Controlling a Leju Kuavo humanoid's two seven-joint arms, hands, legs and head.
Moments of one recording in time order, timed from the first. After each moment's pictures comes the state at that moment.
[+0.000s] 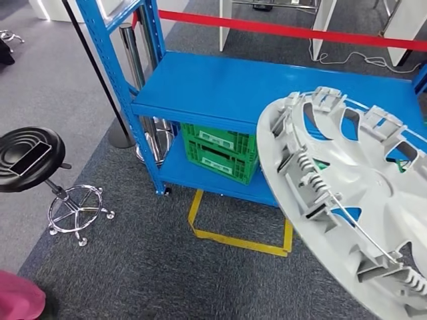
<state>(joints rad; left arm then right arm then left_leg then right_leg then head) -0.10 -0.14 -1.19 -0.16 1.04 0.33 0.04 0.43 0.33 0.02 -2.38 1.08 -0.68 -0.70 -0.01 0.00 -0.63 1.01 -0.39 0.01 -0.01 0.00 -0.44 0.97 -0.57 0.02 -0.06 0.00</state>
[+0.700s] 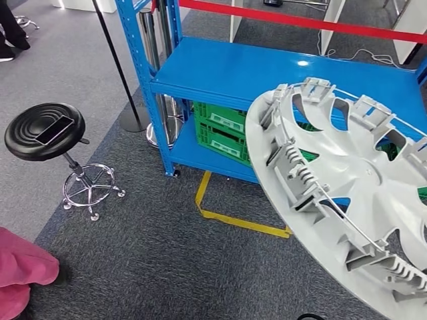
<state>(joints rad) -0.18 -0.13 -1.52 -0.15 0.31 -0.04 0.37 0.36 0.33 0.03 -2.32 1.10 -0.68 -0.70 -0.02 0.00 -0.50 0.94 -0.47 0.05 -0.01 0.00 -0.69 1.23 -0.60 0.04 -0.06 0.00</state>
